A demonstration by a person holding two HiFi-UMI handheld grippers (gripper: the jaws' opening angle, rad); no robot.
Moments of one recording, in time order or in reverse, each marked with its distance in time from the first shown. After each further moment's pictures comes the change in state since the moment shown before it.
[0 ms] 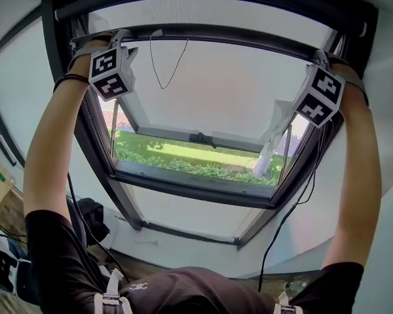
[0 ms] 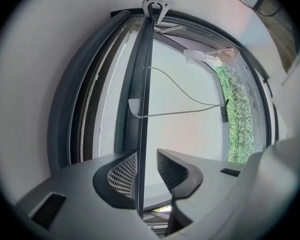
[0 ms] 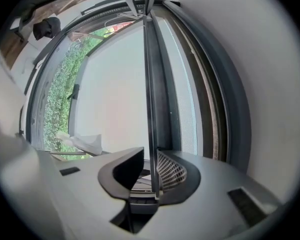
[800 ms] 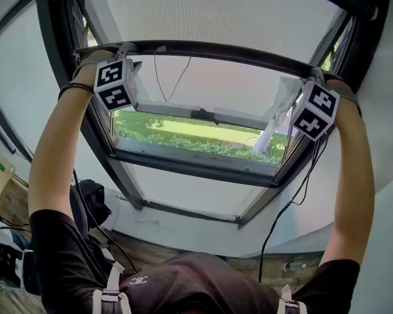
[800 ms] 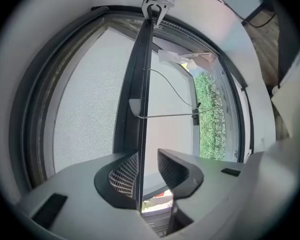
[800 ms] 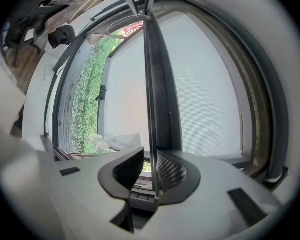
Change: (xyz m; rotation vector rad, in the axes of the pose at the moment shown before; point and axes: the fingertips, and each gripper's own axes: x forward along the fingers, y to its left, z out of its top) left arm -0.004 -0.125 -0.009 0.017 -0.008 -0.239; right arm -0.004 0.123 -0.006 -0.024 0.022 0.241
